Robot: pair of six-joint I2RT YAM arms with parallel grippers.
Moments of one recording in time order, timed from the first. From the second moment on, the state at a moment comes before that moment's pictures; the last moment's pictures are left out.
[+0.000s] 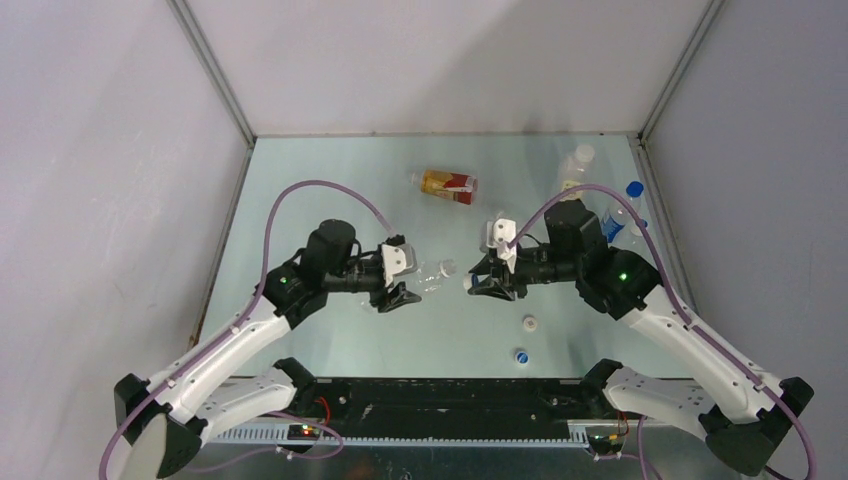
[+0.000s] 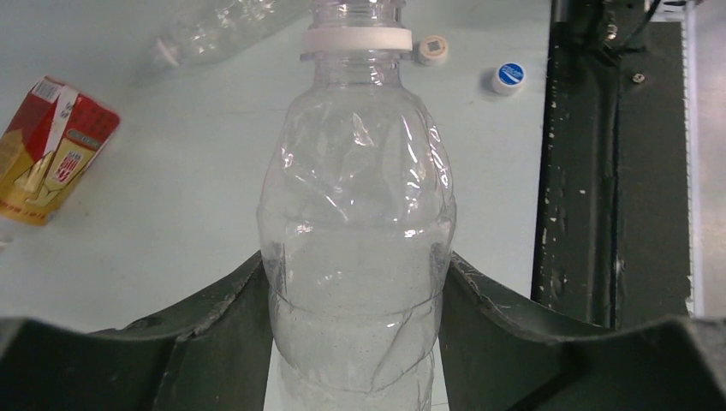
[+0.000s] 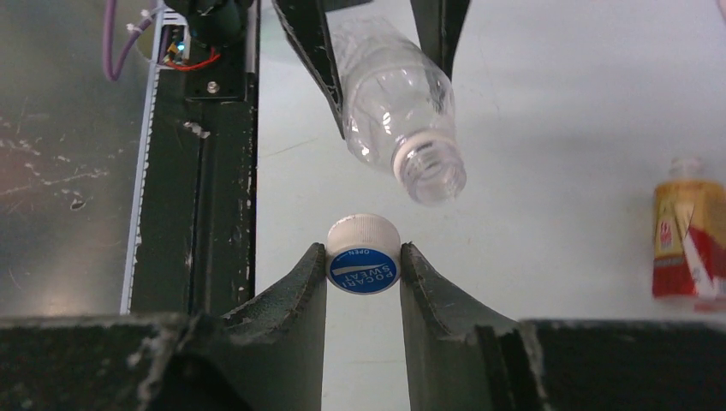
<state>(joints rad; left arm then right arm) -0.67 0.93 0.81 -0.40 0.59 0.43 0.72 0.98 1.06 -0.58 -0.66 -0.39</state>
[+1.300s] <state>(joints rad) -0.71 0.88 0.81 -0.43 0.69 0.49 0.74 1.03 1.06 -0.48 -0.81 -0.58</state>
